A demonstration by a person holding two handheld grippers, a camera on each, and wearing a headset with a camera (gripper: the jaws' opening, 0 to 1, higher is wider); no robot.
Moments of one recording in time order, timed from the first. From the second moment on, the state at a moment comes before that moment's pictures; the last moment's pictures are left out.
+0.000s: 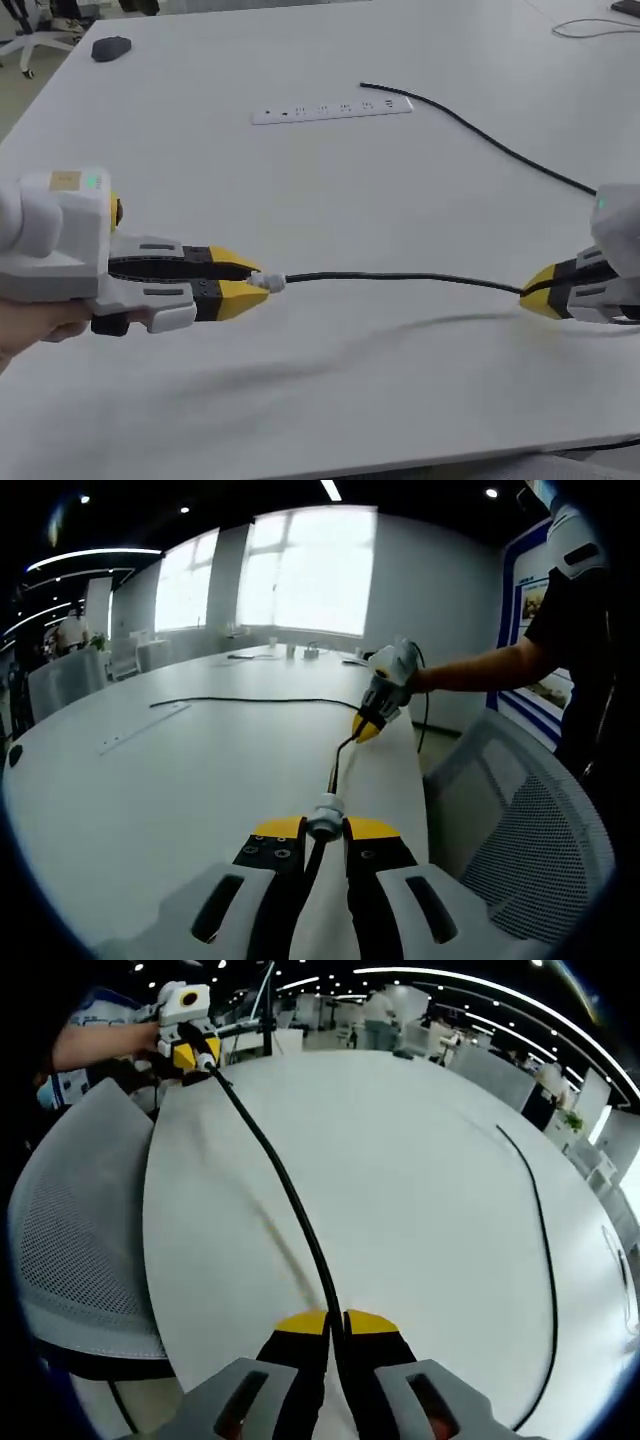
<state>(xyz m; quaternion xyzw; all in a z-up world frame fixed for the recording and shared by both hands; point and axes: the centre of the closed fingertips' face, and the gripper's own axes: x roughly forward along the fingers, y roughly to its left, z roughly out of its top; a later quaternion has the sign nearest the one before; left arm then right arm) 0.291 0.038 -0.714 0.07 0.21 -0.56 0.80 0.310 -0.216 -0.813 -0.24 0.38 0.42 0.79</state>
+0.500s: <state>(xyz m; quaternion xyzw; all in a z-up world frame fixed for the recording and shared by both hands) 0.286 0.026 -0.709 0.08 0.21 -0.57 0.79 0.290 -0.092 -0.734 -0.16 0.30 0.54 0.77</state>
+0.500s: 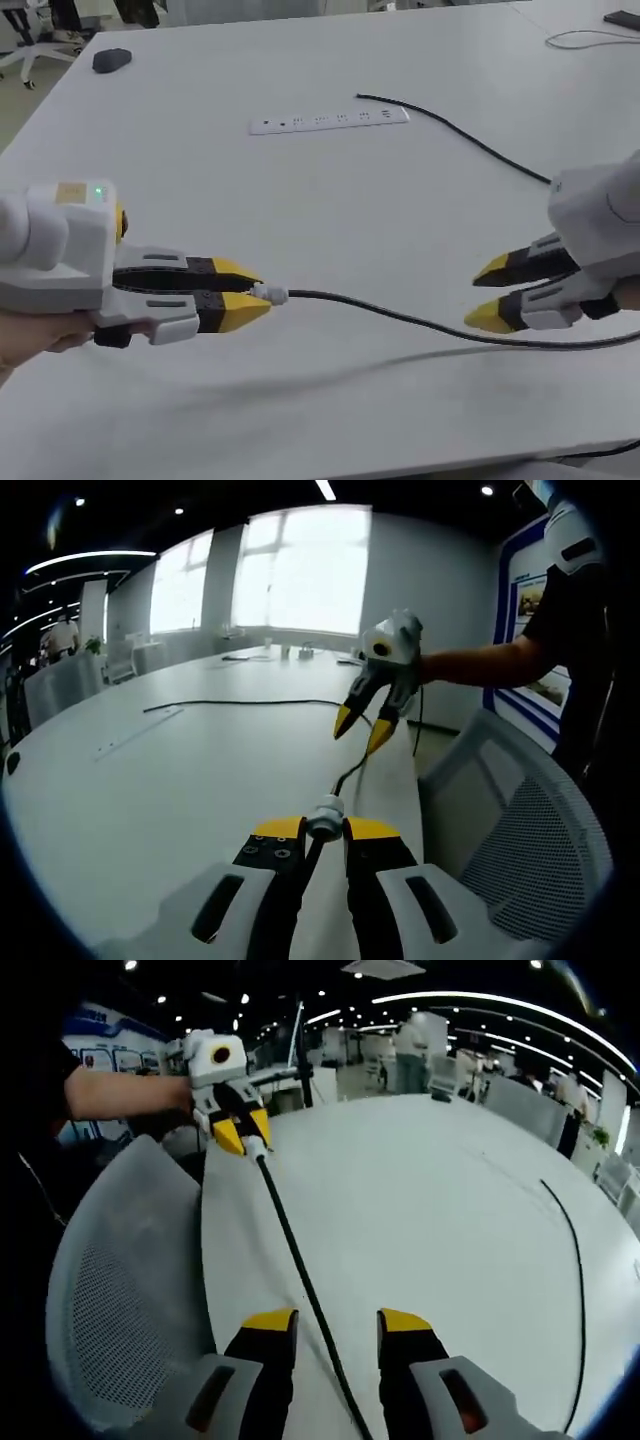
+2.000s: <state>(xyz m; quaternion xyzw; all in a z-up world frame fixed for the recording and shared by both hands) 0.279 0.030 -0.707 0.08 0.18 -0.56 0.80 0.308 -0.144 -0.776 -0.31 0.32 0.49 0.75</state>
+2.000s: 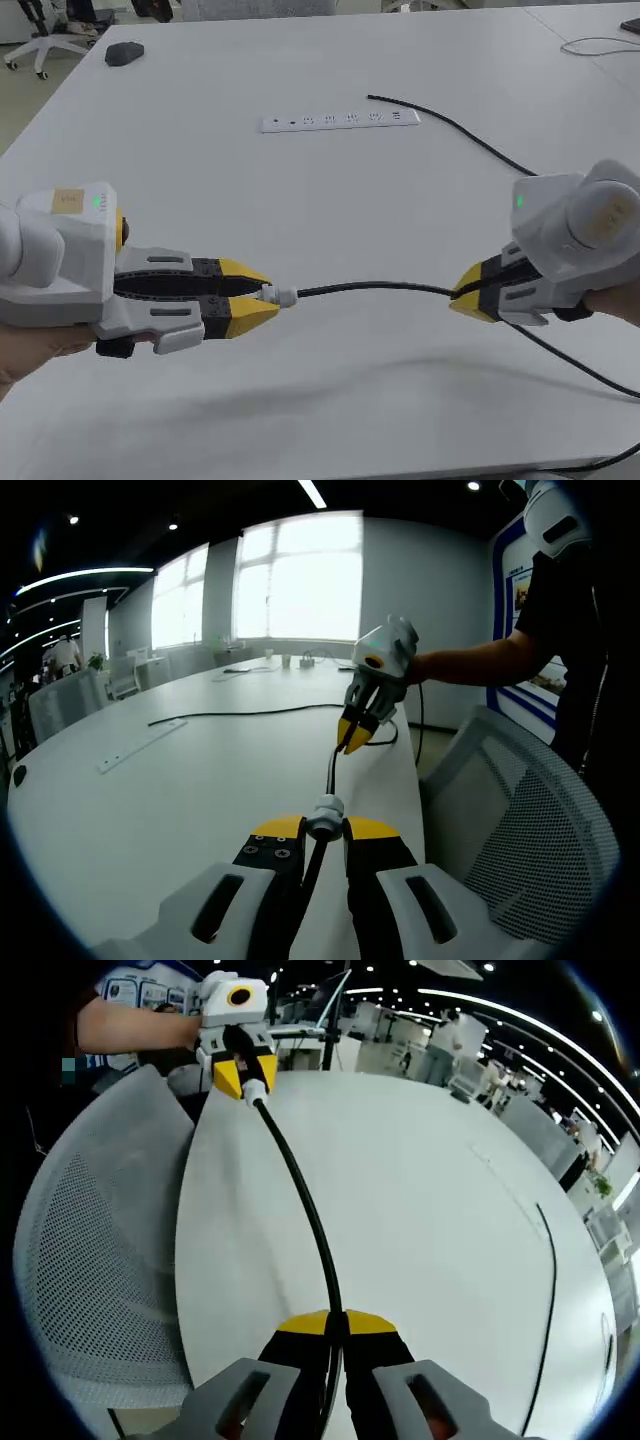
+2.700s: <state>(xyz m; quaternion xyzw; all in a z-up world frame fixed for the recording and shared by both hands) 0.285 0.037 -0.712 0.09 0.19 -0.55 0.81 0.309 -0.164 -0.800 -0.33 0.38 0.46 0.73</state>
